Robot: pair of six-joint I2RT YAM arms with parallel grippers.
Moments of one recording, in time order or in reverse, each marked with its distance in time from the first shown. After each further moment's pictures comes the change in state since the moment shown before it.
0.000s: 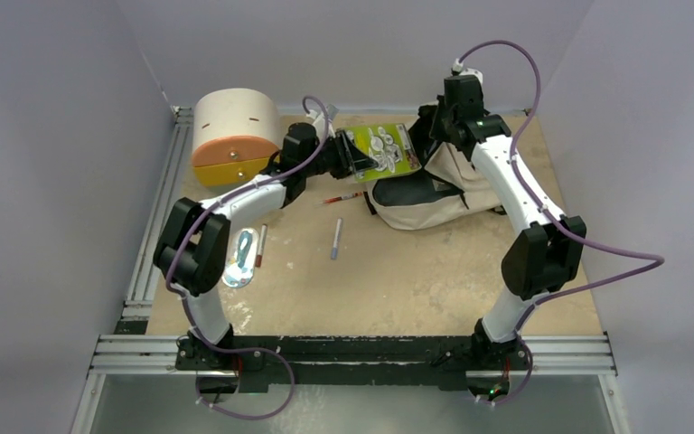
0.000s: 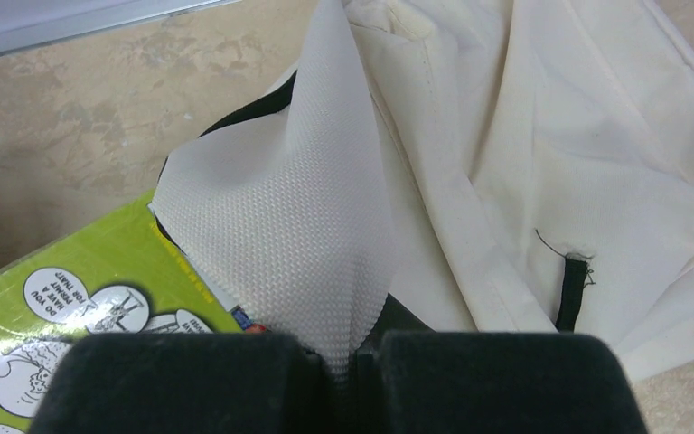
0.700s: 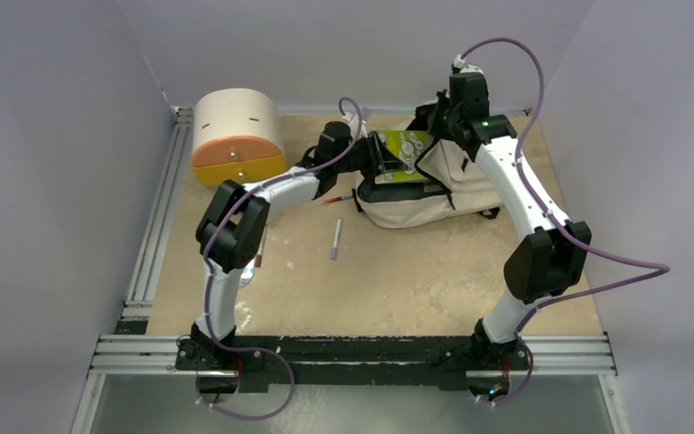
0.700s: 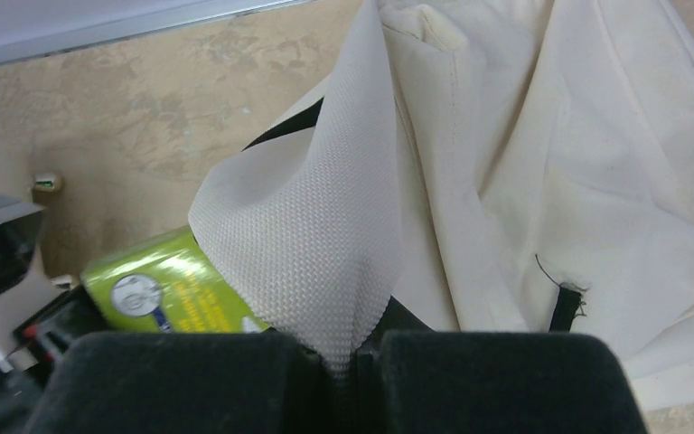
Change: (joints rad) left arm -0.084 0.274 0.250 0.025 0.032 -0.093; right arm -0.008 -0.029 0.000 0.018 -0.108 0.010
